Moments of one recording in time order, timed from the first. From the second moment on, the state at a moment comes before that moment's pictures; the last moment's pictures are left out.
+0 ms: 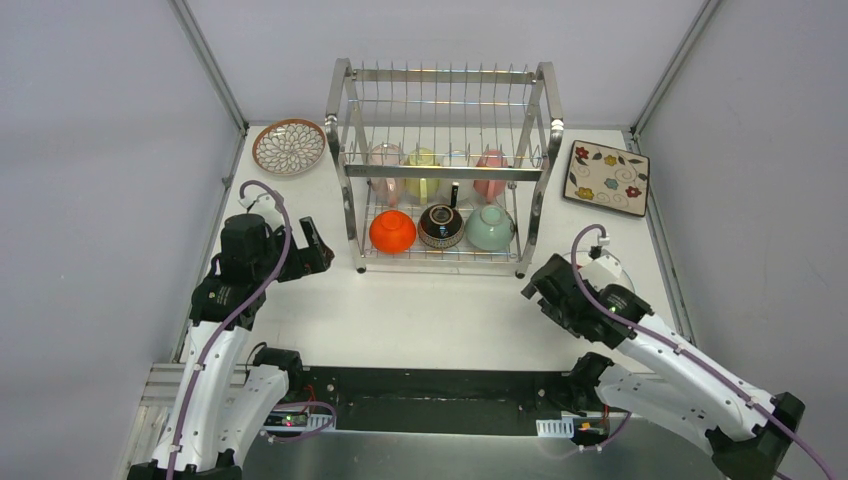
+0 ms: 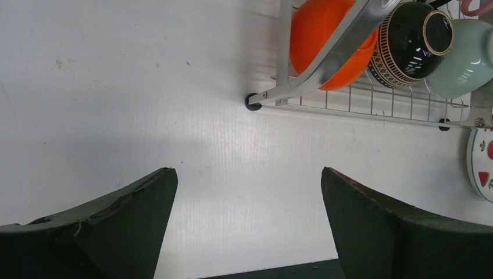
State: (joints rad) left arm -0.11 0.67 0.83 -0.73 0.11 -0.35; right arm 0.85 0.75 0.71 -1.09 0.56 1.33
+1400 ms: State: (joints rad) left arm -0.11 0.66 0.83 -0.73 0.10 -0.35; right arm 0.26 0.79 0.54 -0.98 0.43 1.58
